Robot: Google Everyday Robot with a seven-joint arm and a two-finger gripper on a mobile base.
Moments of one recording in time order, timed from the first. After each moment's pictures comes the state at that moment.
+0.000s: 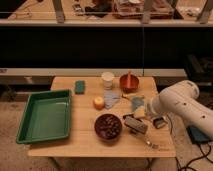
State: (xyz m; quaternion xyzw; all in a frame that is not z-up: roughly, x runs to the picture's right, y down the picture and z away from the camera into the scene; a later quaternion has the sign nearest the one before) arm 0.201 0.117 0.700 -0.06 -0.20 -0.71 0.67
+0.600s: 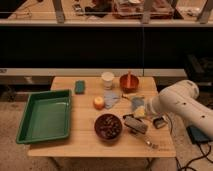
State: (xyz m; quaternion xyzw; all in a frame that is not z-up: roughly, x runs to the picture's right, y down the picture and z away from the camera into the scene) arm 0.198 0.111 0.699 -0.06 -0.20 -0.72 0.66
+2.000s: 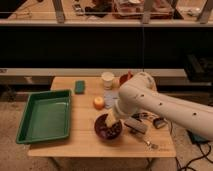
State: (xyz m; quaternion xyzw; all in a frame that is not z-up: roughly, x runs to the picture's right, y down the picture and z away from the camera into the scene) arm 0.052 0.150 0.688 -0.08 -0.30 -0.79 0.53
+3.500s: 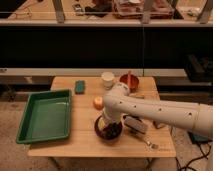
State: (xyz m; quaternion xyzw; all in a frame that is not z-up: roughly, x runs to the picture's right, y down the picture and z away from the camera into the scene) arm 0.022 0.187 0.786 -0.13 -0.30 -0.78 0.54
